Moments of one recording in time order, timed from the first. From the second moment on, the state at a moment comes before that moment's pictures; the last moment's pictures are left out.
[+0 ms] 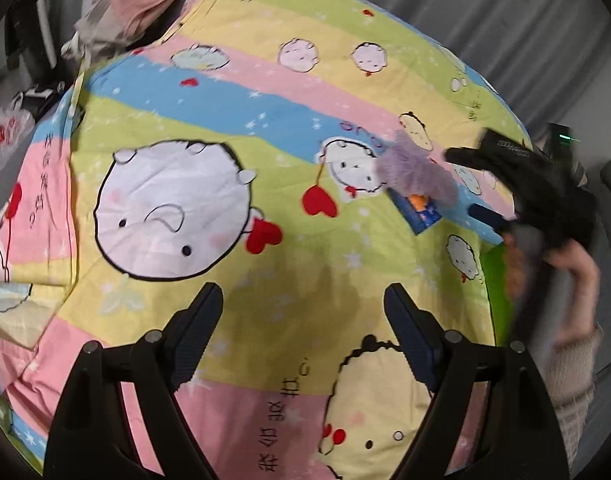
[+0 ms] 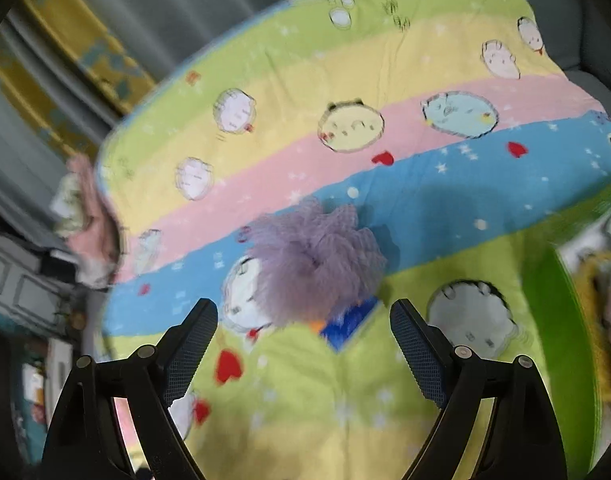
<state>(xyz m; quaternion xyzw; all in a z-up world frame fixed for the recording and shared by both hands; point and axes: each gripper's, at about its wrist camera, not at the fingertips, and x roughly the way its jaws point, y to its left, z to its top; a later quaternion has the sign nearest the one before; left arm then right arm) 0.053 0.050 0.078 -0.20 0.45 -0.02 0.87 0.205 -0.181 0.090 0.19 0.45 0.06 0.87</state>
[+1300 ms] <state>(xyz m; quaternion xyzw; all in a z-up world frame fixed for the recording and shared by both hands) 0.026 -0.069 0.038 -0.16 0.49 -0.19 0.83 0.017 -0.217 0.023 0.20 0.51 0.18 0.82</state>
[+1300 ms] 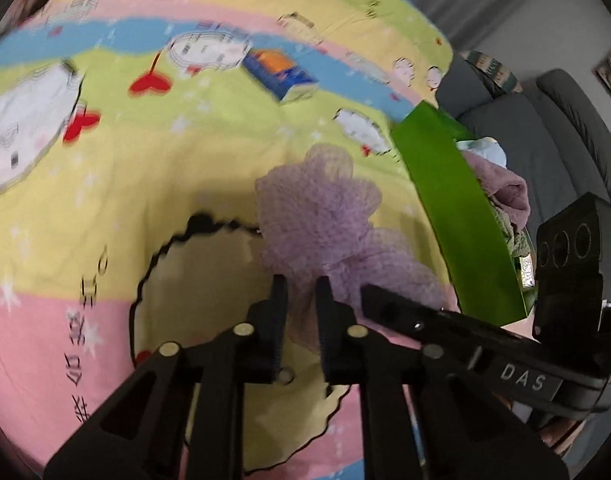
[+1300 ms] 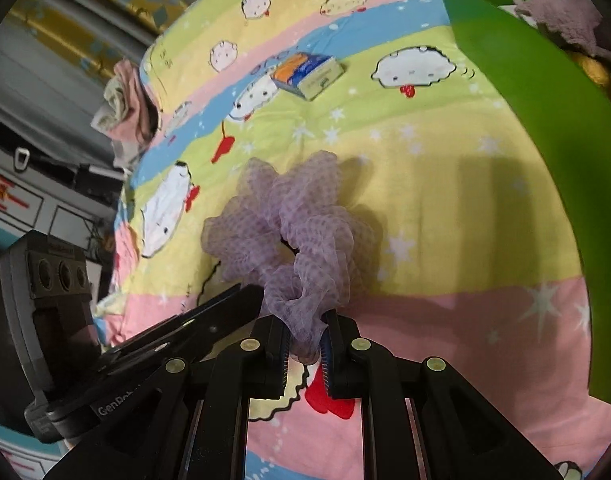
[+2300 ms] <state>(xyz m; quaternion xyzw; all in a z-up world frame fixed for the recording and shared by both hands) 0.132 -0.269 0.089 -0.07 0.48 -0.30 0.82 0.056 -0.394 0.093 0.26 0.37 -0.08 0.89</state>
